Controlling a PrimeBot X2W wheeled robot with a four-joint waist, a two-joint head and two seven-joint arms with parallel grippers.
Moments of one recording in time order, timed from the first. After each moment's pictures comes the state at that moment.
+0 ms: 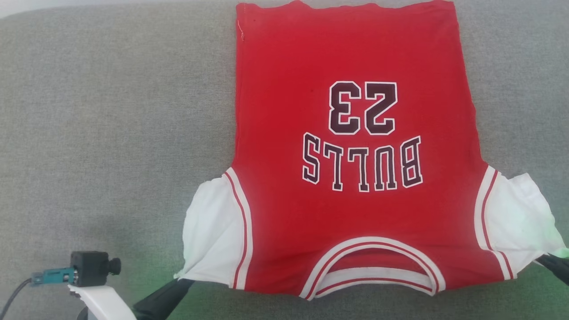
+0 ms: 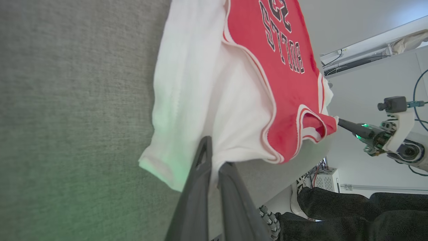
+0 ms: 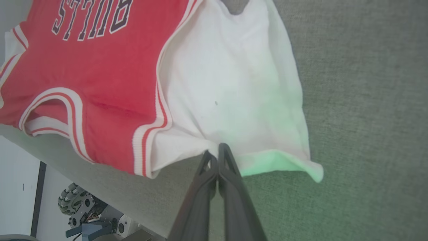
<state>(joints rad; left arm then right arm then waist) -0.20 0.91 -0.85 -0.10 -1.50 -0.11 -0.13 -0.43 -1.34 1.13 -0.04 1.56 0.13 -0.13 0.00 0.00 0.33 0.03</state>
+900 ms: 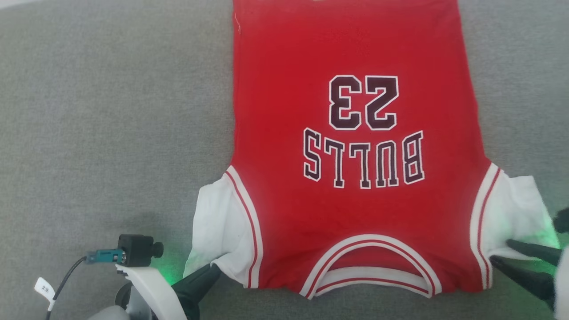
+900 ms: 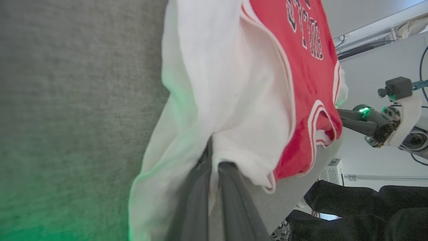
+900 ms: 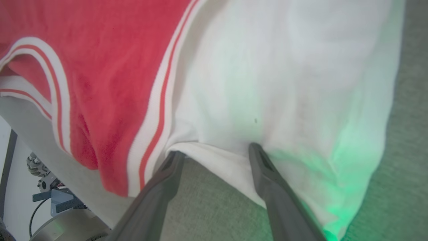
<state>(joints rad) -0.35 0.68 -0.94 0.20 -1.41 -0.13 -0.08 -0.51 -1.11 1.10 0.17 1.29 0.15 0.04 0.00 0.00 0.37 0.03</state>
